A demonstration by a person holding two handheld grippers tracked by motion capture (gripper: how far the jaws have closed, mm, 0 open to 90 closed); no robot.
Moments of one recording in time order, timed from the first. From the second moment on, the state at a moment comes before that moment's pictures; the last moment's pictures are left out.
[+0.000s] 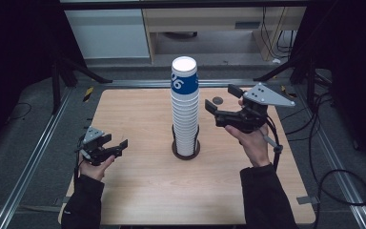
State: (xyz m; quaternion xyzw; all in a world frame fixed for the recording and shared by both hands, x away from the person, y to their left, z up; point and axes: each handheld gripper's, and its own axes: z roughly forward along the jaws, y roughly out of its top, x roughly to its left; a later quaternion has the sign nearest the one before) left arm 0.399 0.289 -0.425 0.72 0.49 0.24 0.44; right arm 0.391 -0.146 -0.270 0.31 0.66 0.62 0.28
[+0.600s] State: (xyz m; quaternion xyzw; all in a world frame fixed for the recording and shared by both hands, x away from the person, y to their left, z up) left arm 0.401 0.286 -0.428 0.72 0.48 0.24 0.43; right arm 0.416 -0.098 -0.257 0.29 0.67 0.63 0.26
